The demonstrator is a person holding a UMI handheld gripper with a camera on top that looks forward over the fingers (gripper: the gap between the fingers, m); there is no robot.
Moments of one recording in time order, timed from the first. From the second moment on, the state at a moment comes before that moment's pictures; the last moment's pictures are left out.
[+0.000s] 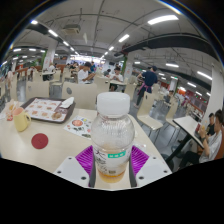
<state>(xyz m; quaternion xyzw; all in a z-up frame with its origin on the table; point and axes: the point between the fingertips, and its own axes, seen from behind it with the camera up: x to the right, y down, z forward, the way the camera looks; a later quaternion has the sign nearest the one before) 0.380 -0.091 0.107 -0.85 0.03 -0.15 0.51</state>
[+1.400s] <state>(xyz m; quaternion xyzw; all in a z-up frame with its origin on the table) 0.074 0.079 0.224 -0.73 -0.33 -0.39 0.46</state>
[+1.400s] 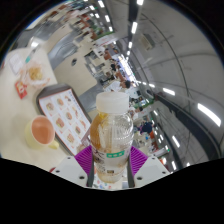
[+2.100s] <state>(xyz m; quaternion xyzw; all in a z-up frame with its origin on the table) 0.103 0.037 0.057 -0.86 -0.01 0.00 0.52</state>
